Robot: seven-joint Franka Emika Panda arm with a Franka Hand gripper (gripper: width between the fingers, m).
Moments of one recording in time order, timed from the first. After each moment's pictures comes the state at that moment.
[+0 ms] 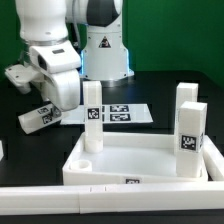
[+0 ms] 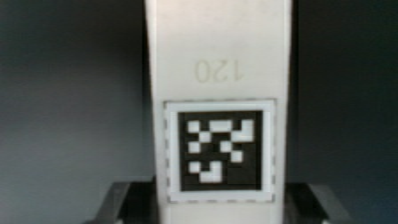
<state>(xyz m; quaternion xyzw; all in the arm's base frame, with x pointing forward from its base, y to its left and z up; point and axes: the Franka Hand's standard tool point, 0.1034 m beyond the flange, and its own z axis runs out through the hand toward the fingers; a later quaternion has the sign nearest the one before) 0.373 -0.141 0.029 -0.47 -0.88 0.05 0.05</state>
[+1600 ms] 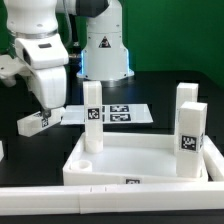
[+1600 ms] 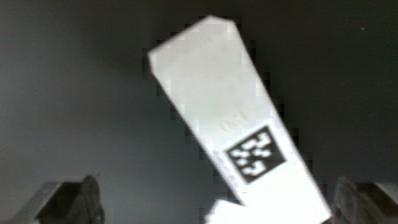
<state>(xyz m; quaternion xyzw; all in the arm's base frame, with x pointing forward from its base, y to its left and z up) 0.408 -0.155 0.054 -0.55 -0.83 0.08 0.05</state>
